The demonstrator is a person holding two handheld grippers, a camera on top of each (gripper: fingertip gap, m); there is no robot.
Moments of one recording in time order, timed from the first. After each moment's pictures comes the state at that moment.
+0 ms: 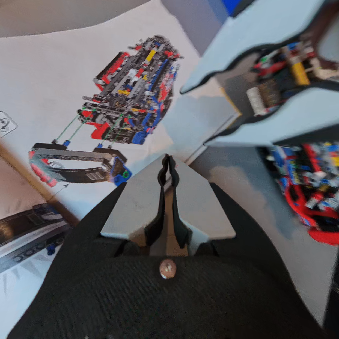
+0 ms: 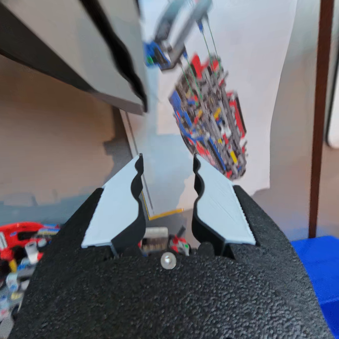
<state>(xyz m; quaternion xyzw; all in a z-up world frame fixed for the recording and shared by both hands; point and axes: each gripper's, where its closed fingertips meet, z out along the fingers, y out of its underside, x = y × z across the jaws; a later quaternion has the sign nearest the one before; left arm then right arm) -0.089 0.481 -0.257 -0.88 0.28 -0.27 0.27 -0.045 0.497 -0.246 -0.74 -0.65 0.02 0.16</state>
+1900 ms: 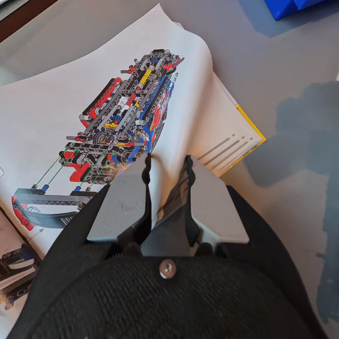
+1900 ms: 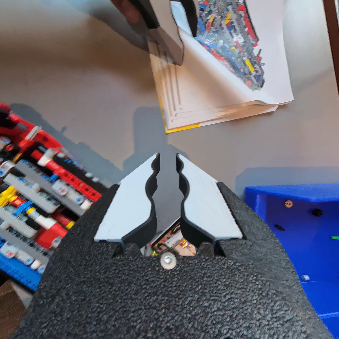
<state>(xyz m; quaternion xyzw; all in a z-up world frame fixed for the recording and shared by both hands) -0.047 0.510 -0.275 -0.90 0.29 -0.13 0.30 0.080 0.450 -0.218 -0.75 -0.62 0.11 0.21</state>
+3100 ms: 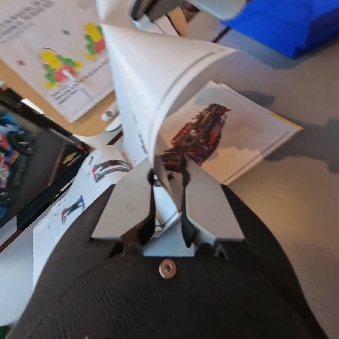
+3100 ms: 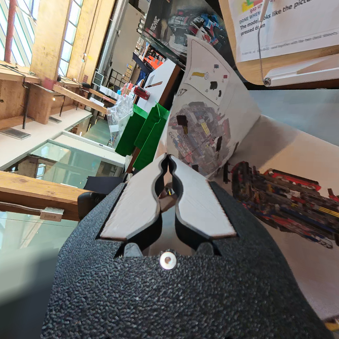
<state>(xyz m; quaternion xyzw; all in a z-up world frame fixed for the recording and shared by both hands) -0.123 0.495 -0.177 -0.80 0.32 0.03 0.51 -0.087 0.546 -0.096 -0.74 -0.19 0.62 0.18</state>
